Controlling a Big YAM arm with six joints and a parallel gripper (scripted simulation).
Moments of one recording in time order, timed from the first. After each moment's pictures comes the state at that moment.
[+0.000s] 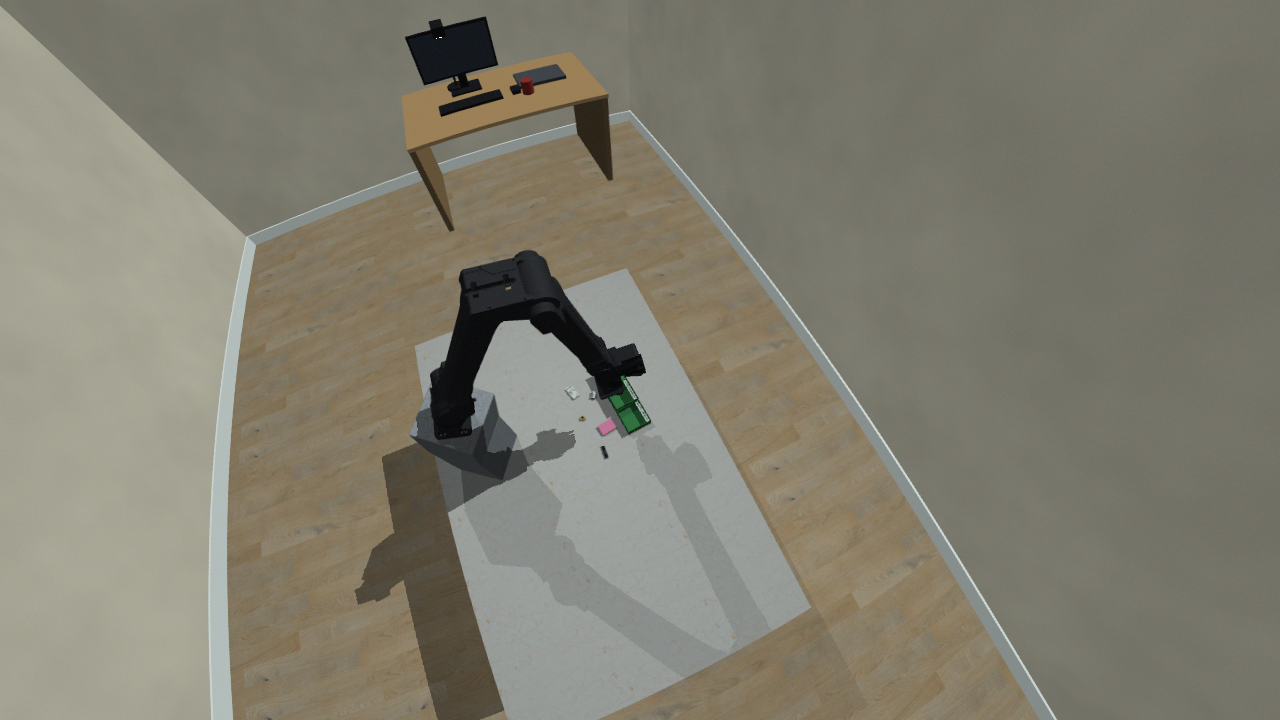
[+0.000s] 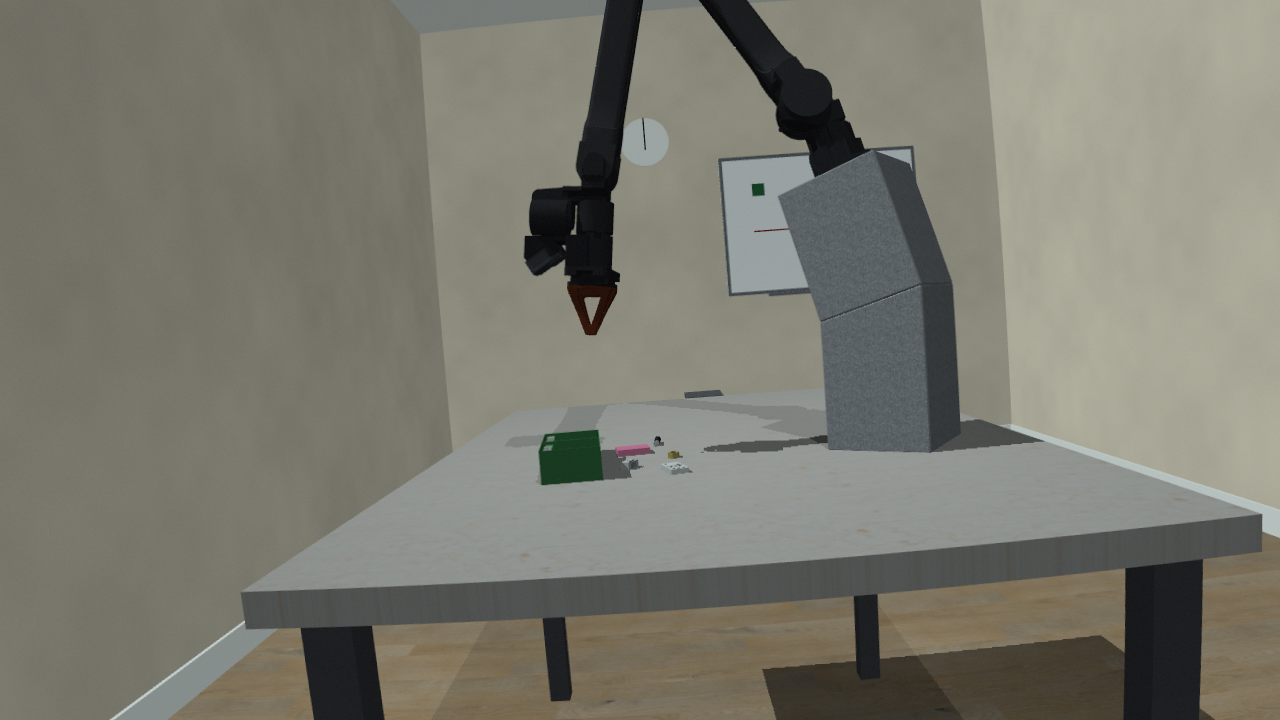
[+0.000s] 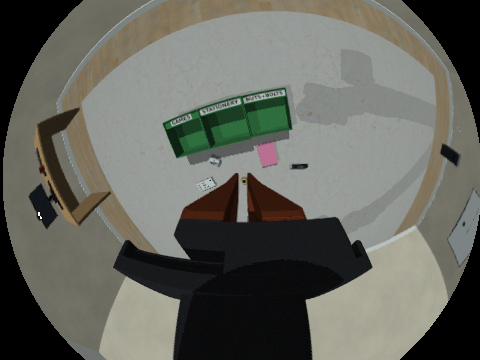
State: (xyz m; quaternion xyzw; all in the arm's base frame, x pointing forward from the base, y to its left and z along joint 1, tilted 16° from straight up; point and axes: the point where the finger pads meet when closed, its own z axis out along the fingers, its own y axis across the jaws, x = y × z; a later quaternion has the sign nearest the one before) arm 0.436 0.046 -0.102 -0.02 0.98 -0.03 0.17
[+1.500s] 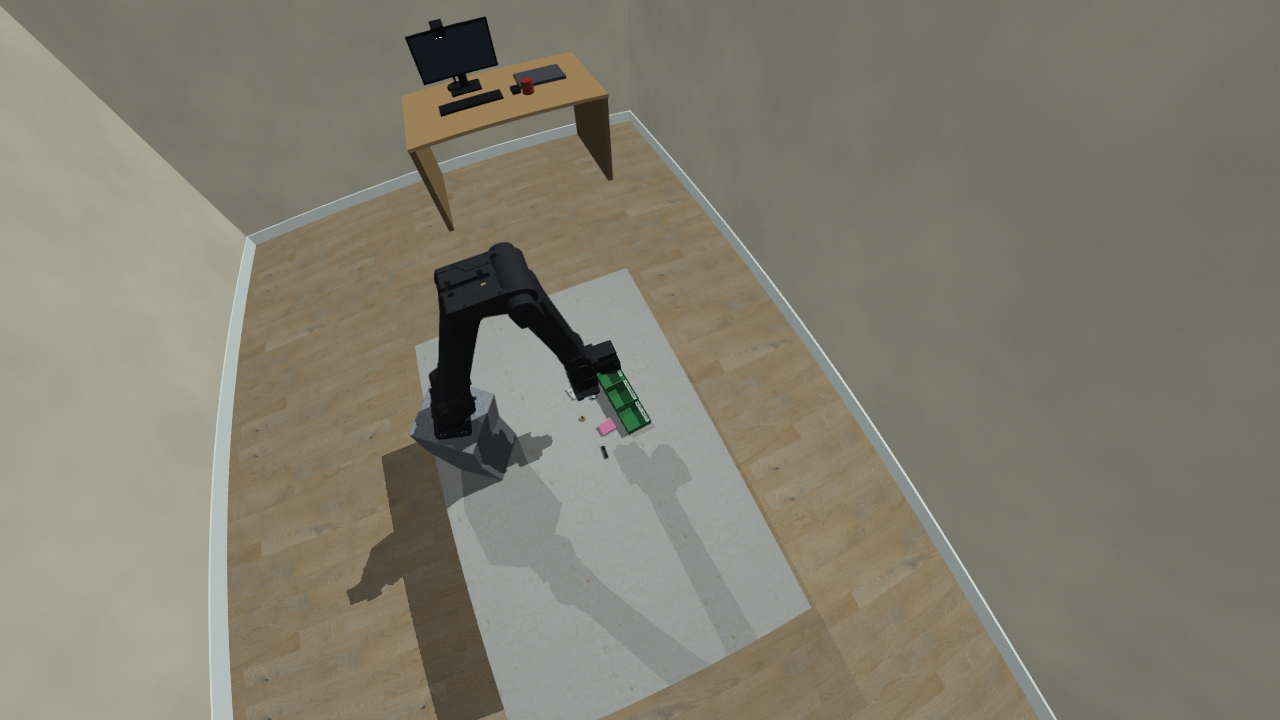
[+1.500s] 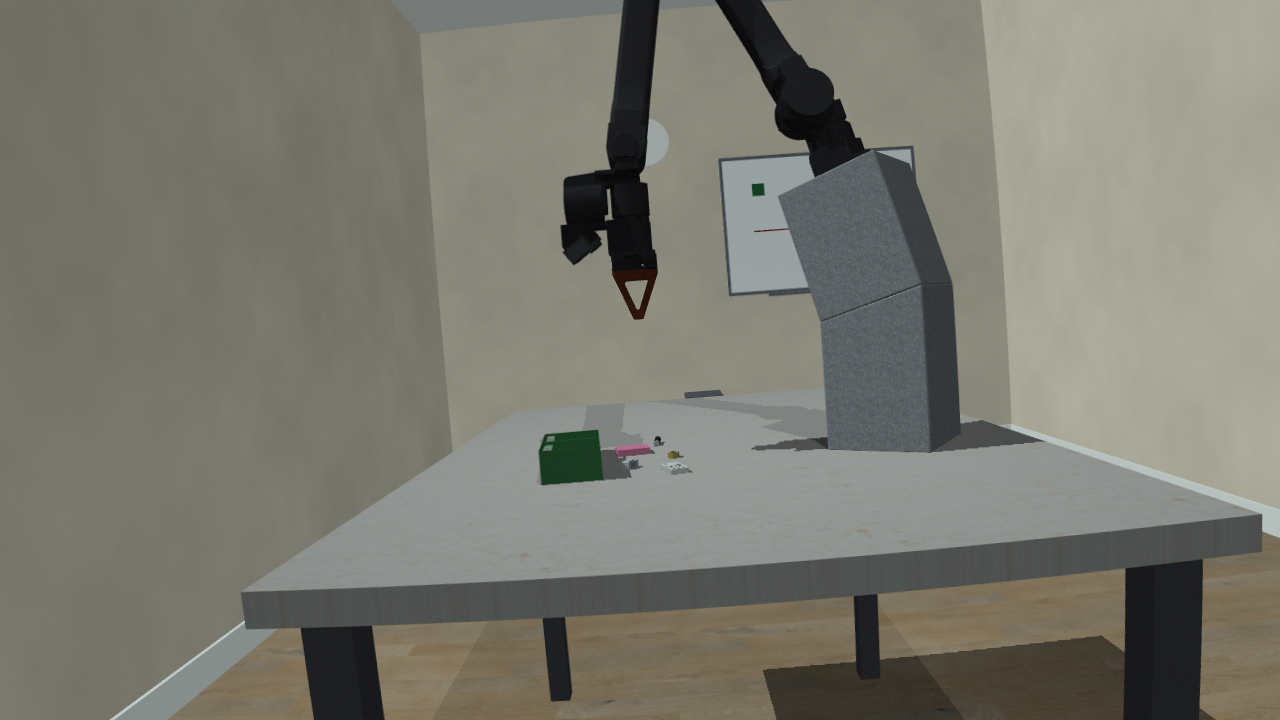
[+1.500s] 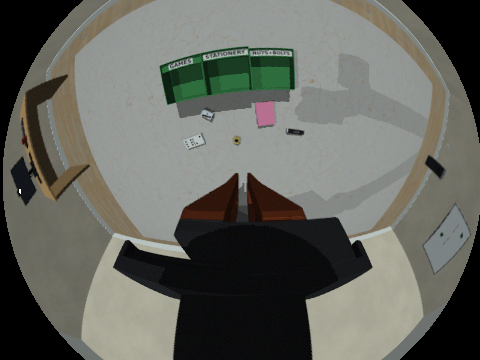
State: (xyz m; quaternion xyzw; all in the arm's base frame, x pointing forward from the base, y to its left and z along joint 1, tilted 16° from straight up) arm 0.359 0.045 -0.103 -0.09 0.99 -0.07 0.12
